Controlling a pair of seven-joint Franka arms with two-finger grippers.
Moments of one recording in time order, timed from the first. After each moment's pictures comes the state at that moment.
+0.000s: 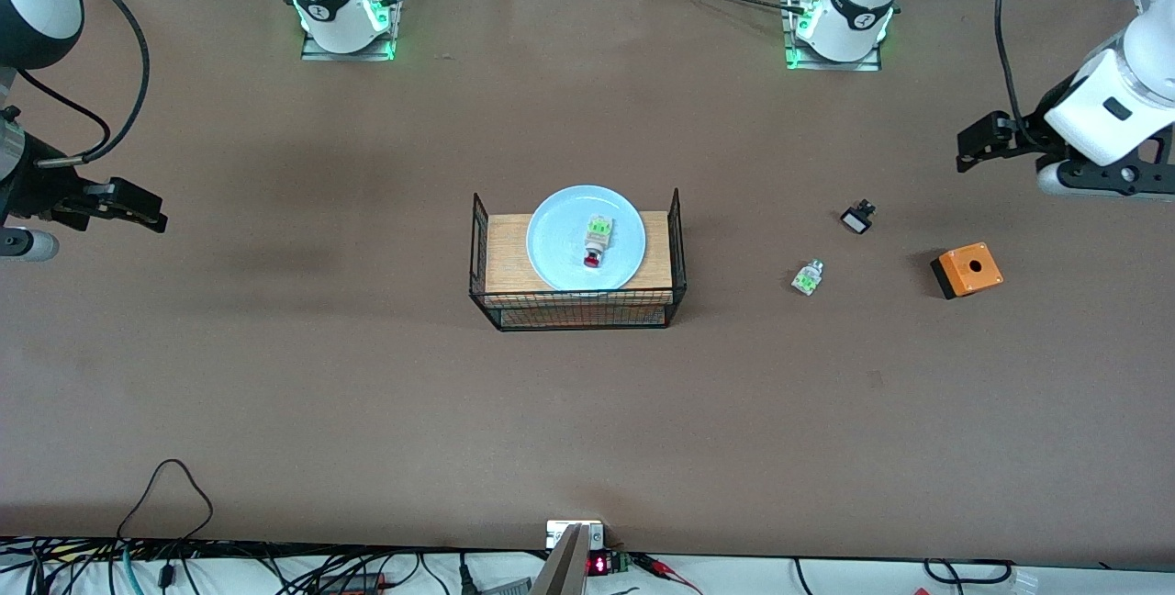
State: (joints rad) left arm -0.09 0.00 0.01 -1.66 -0.02 1.58 -0.01; right arm 0.16 0.17 -0.20 -1.53 0.01 1.70 -0.03
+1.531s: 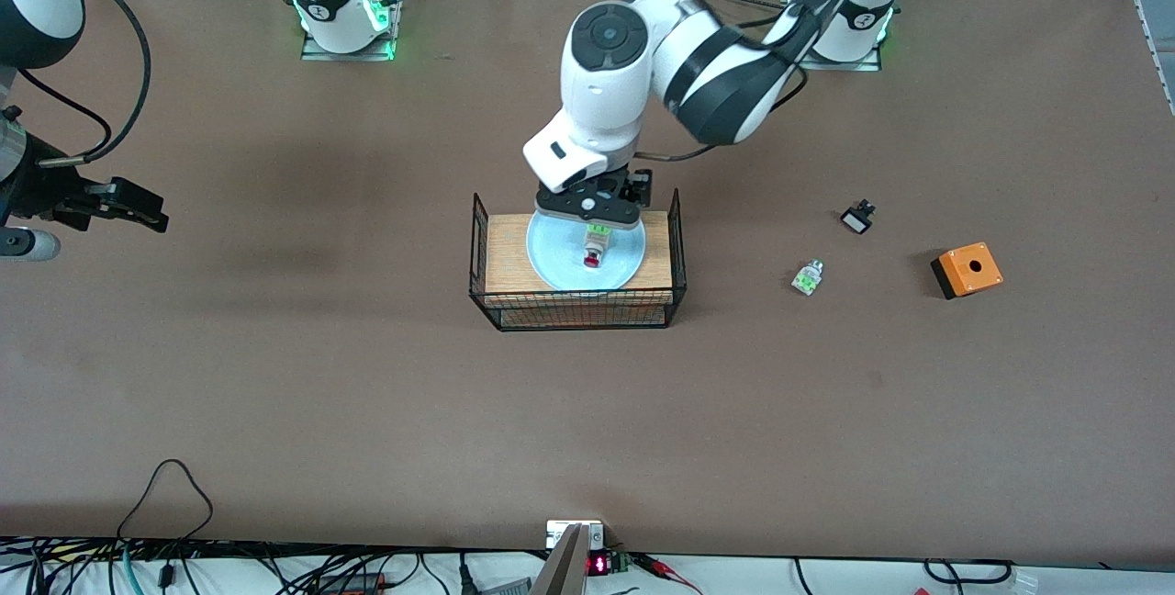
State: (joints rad) left arm -0.58 0.60 -0.27 -1.33 0.14 1.97 -0.70; right arm 0.16 0.17 -0.20 -1.53 0.01 1.70 -0.03
